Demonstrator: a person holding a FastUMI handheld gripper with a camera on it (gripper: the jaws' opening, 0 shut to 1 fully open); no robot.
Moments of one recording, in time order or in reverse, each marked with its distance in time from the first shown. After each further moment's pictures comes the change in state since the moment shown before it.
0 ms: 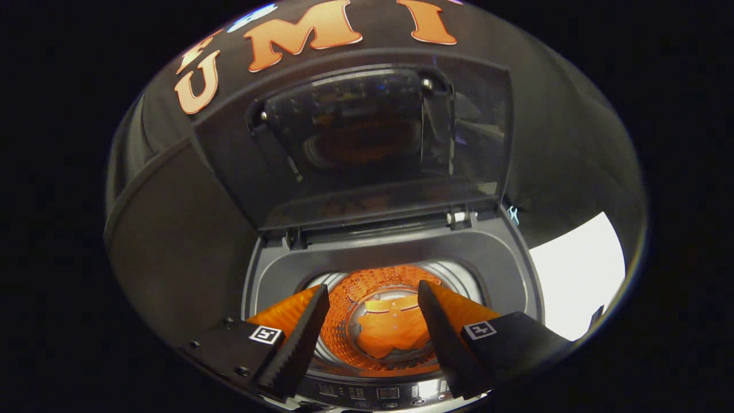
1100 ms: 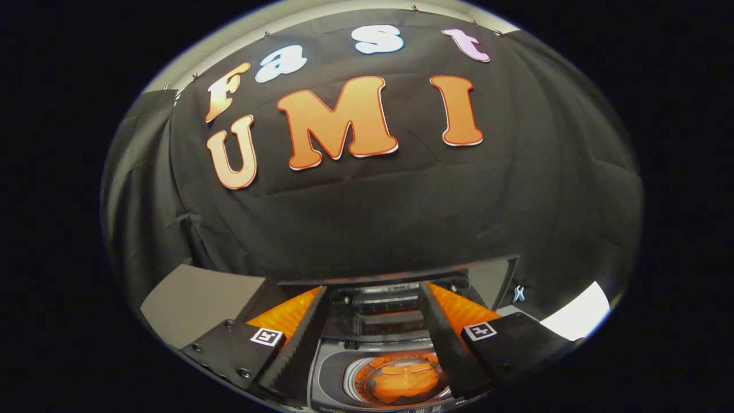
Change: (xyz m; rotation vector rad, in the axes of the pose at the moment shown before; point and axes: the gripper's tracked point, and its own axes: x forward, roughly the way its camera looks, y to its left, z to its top) arm -0.113 0.073 0.214 -0.072 -0.387 0.089
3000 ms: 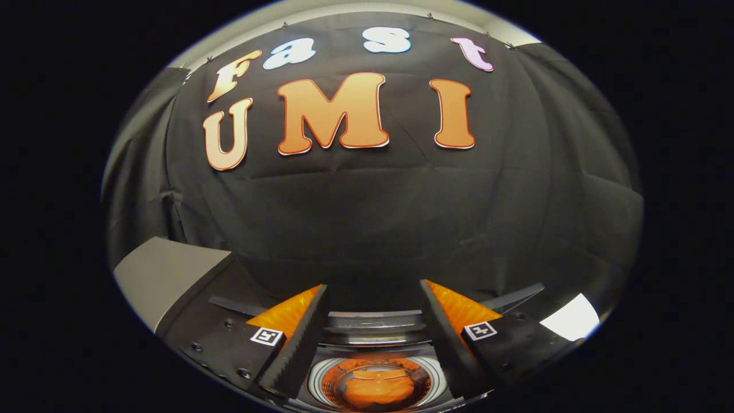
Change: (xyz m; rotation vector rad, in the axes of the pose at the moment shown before) arm 0.010 -0.037 -0.059 -0.100 -0.023 -0.084
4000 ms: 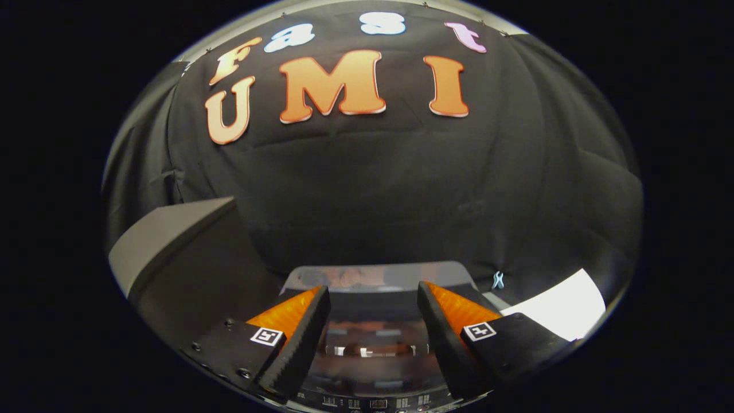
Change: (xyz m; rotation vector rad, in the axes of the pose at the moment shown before) arm -0.029 0.001 -0.103 0.039 0.158 0.001
